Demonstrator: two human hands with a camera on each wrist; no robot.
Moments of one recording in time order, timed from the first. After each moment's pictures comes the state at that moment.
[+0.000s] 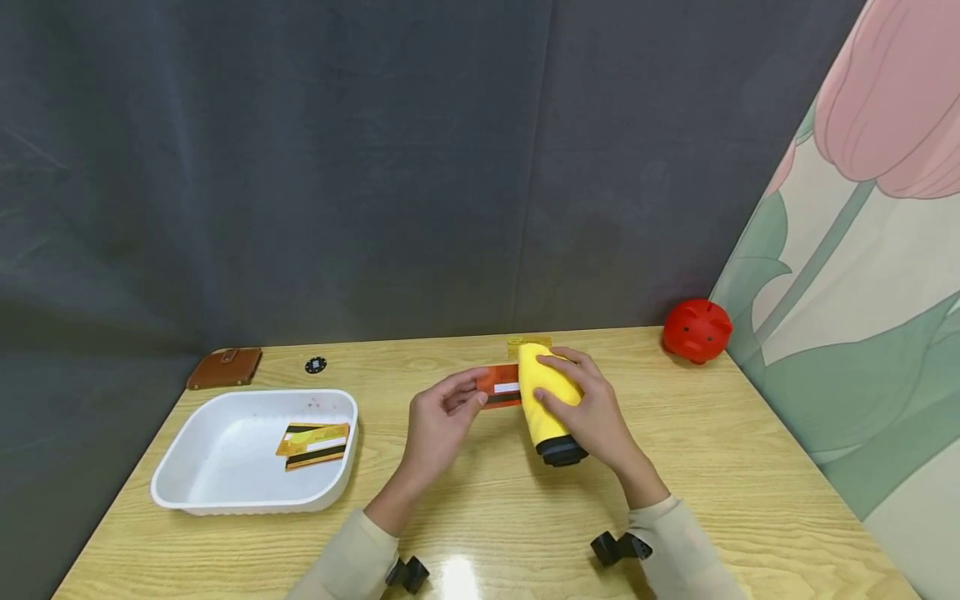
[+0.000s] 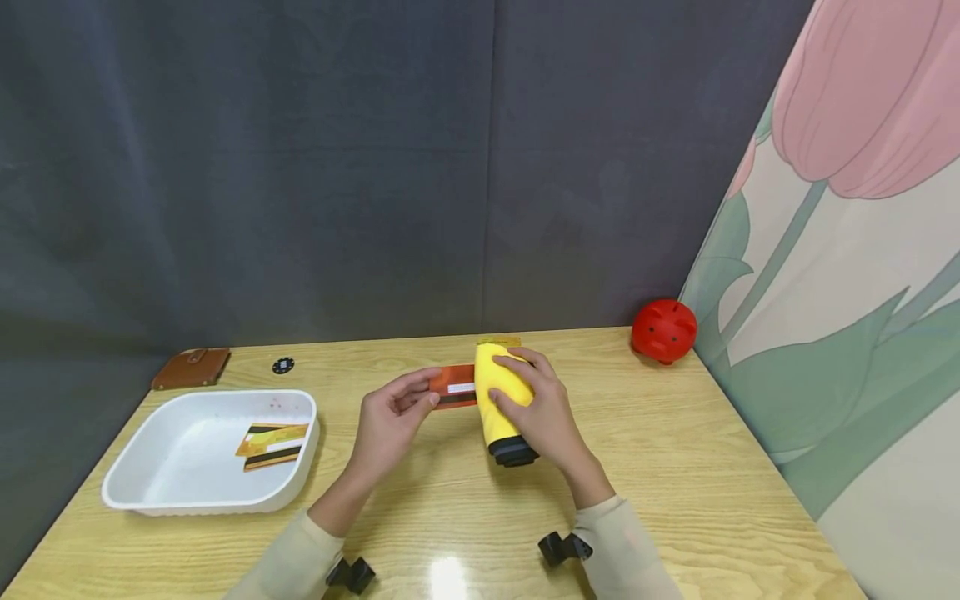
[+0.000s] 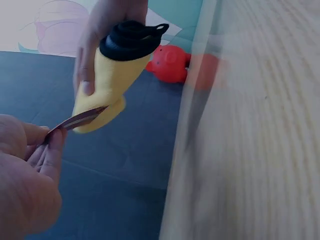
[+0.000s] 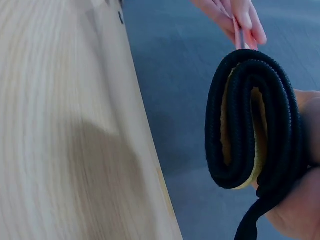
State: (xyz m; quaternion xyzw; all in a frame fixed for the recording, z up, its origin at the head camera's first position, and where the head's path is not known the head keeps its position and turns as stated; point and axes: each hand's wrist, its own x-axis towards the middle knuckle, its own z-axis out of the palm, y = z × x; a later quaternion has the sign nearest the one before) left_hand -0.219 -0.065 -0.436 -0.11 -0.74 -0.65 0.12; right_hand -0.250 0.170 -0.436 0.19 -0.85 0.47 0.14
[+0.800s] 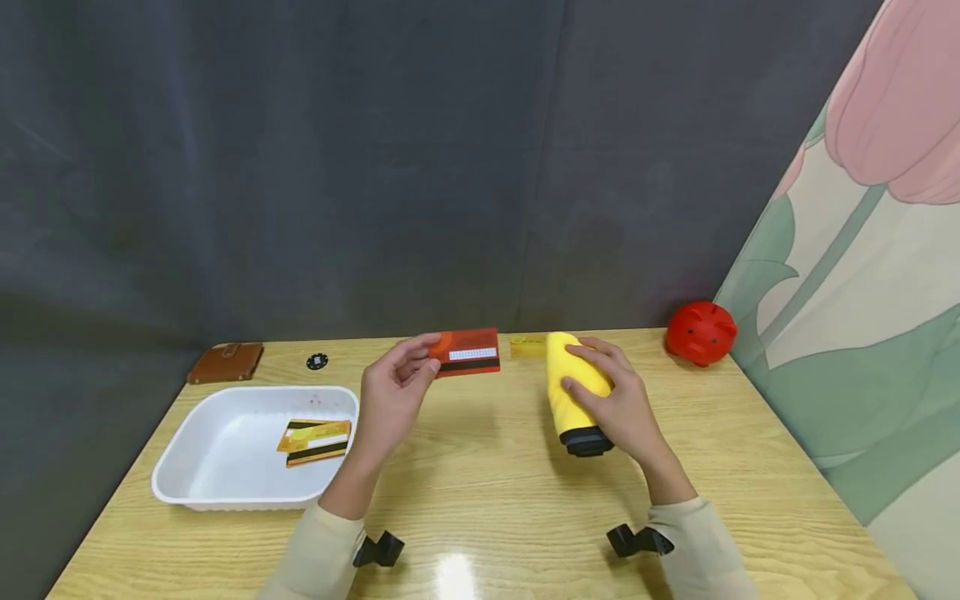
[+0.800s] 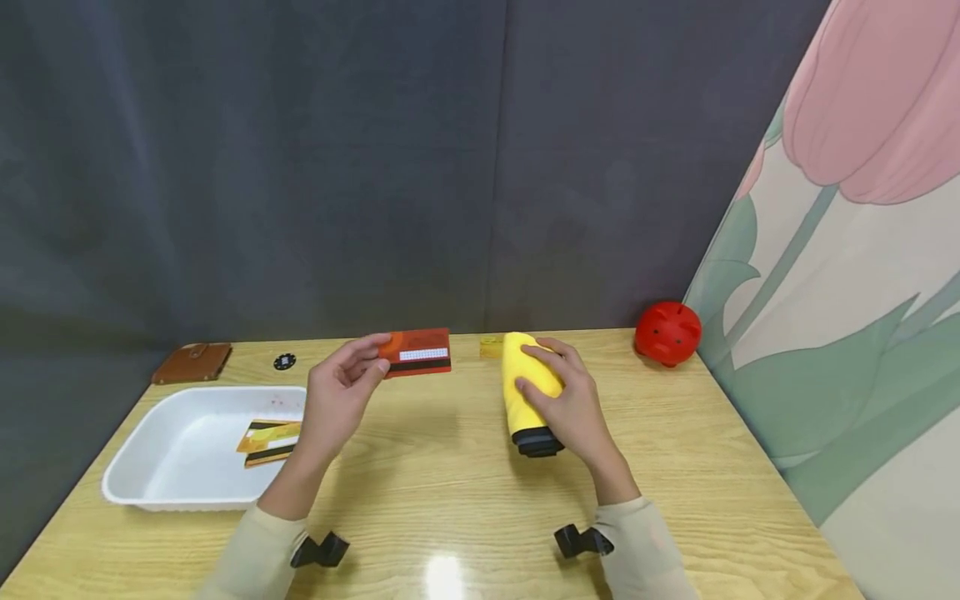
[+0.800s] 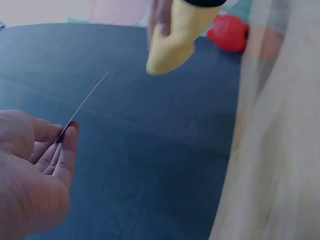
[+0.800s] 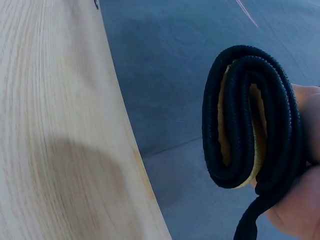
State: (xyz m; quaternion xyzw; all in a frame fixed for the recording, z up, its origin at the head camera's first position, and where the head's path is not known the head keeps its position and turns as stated) left_hand -0.225 -0.115 -0.395 -0.09 -0.73 -0.65 0.18; right_hand -0.255 0.196 -0.424 0.15 -0.86 0.47 0.15
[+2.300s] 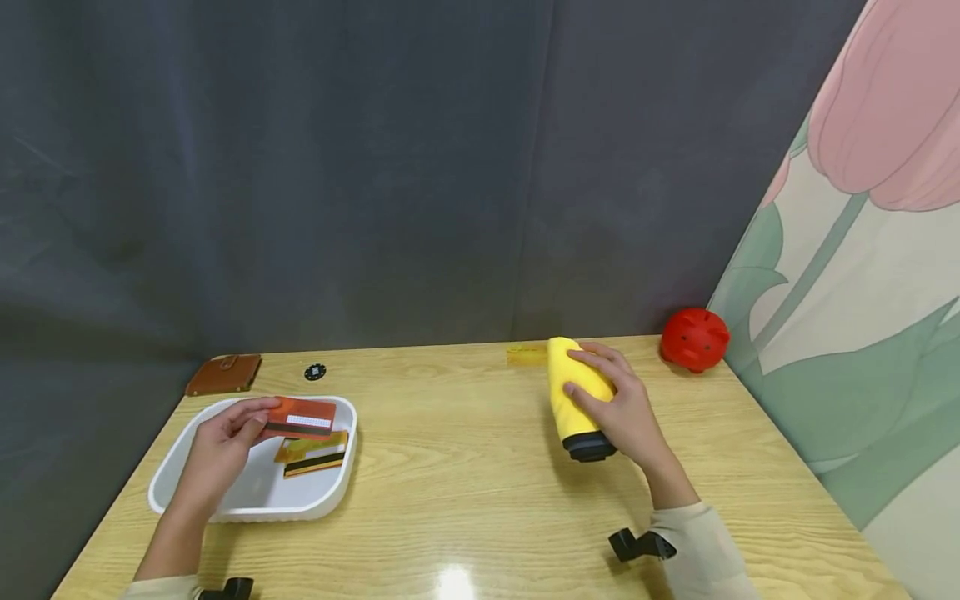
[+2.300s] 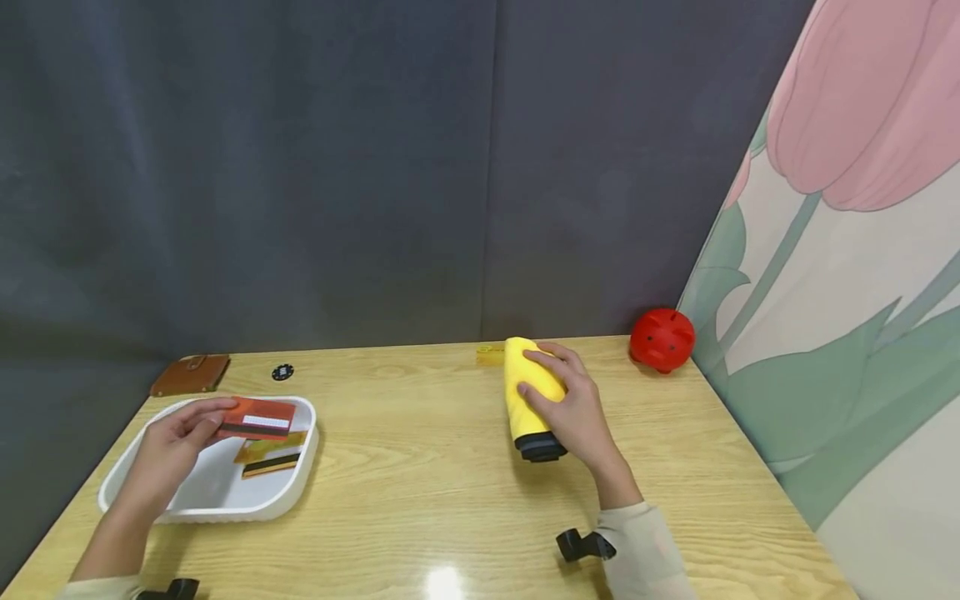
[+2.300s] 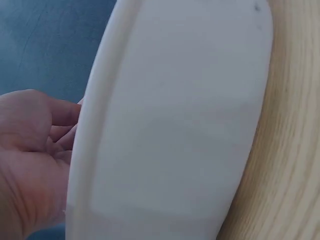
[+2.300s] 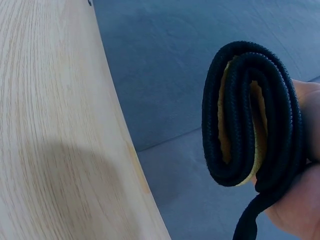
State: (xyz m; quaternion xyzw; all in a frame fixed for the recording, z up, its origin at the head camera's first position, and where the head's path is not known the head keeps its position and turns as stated) left_hand -0.185 -0.316 -0.439 0.04 -0.86 -0.50 0.10; right_hand -0.255 0.204 -0.423 0.16 -0.84 0.49 0.16
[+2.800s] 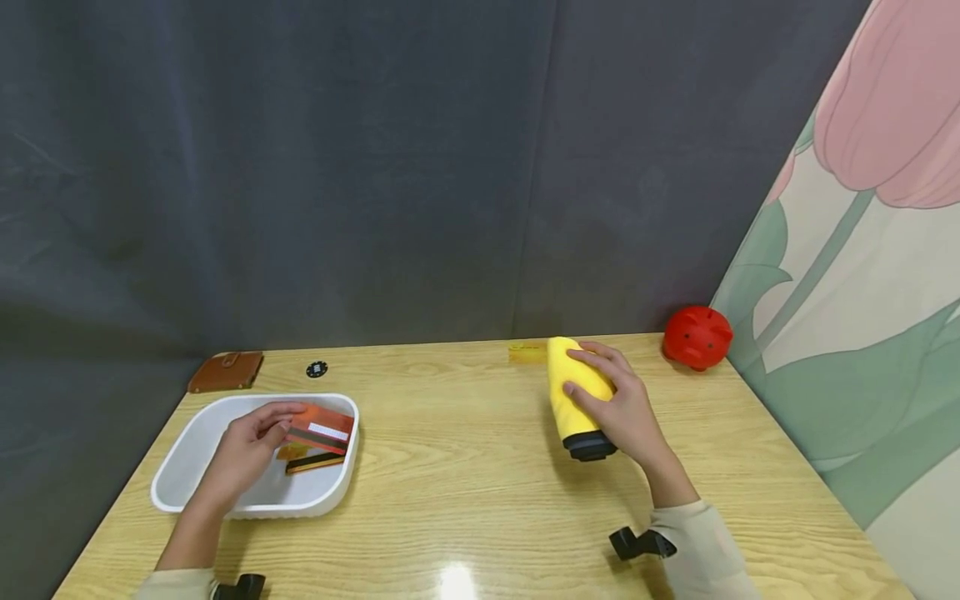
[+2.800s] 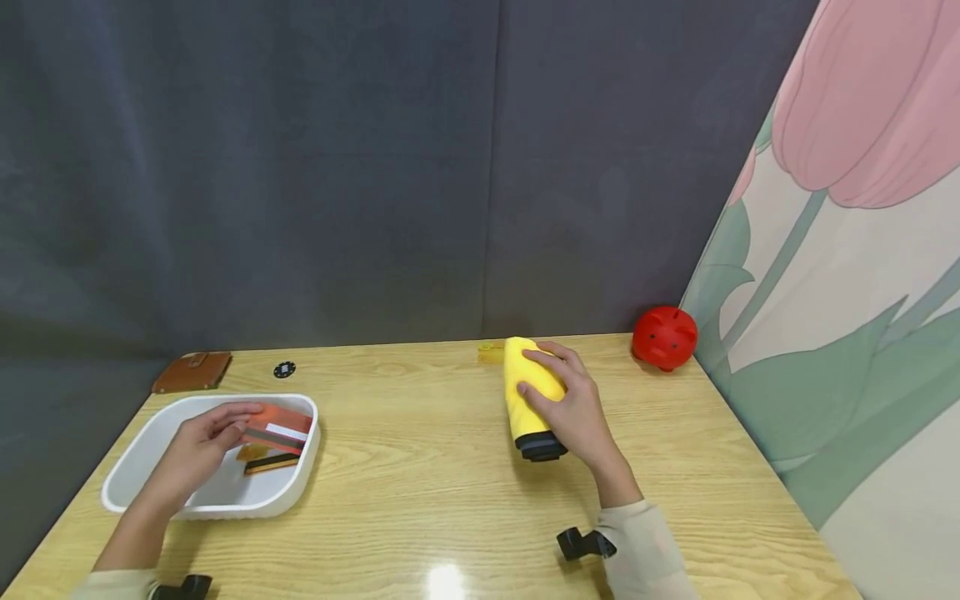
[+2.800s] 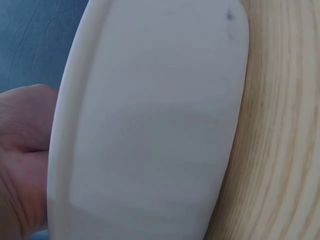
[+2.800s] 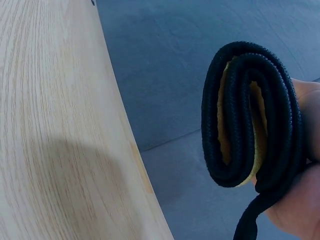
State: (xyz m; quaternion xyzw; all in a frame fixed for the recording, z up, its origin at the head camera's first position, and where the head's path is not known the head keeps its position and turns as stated) left_hand -0.191 -0.303 -0.447 -0.01 -0.89 -0.45 0.06; right_hand -0.255 0.202 -0.425 0.16 -0.85 0.49 0.15
